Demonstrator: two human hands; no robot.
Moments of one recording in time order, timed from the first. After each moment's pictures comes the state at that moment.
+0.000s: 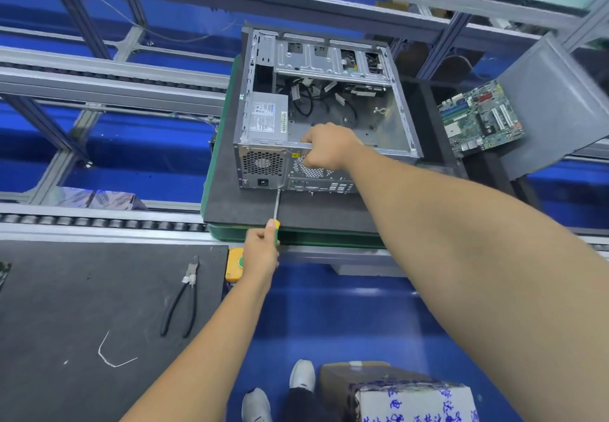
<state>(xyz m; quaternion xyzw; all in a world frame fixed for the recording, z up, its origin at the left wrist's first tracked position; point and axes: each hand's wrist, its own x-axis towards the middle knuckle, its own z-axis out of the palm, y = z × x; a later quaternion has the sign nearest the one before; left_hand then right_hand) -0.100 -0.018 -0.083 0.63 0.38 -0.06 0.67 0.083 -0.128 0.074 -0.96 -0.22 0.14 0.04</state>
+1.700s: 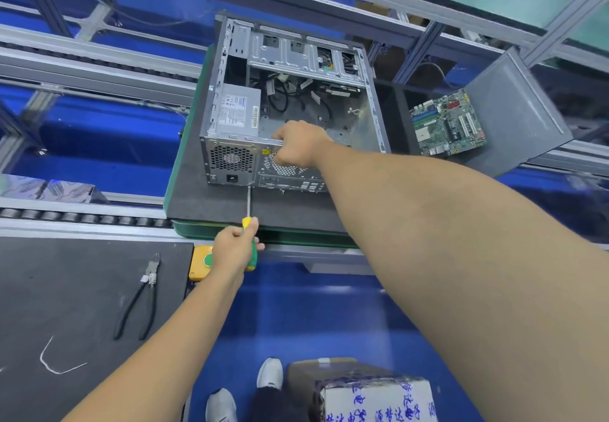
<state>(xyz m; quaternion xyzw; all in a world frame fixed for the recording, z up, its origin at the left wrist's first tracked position) -0.094 -0.029 -0.076 0.60 0.39 -0.06 0.69 0.080 -0.131 0.082 -0.96 -0.23 0.17 0.07</state>
